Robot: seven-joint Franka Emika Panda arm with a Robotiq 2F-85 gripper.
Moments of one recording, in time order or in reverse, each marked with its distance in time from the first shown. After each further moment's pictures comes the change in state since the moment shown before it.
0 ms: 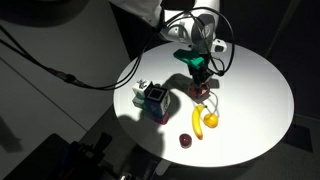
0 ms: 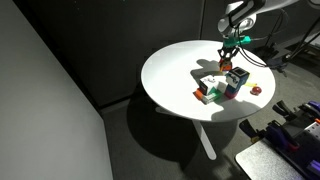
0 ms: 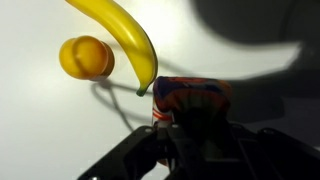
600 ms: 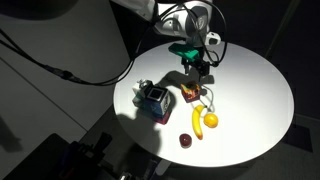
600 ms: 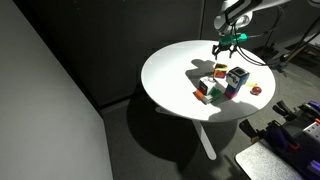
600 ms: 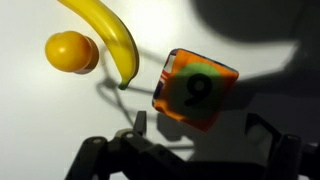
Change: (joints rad) arm 0.036 -0.019 0.006 0.019 0.000 -0.023 -0.004
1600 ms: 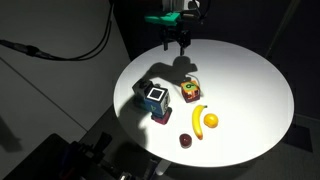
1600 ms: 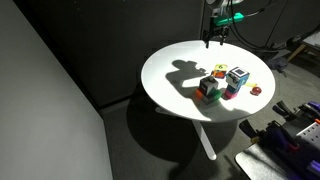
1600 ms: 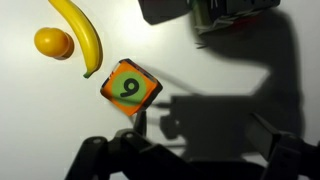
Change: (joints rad) arm 0.085 -0.237 0.055 -0.099 -0.006 -0.138 -0.127
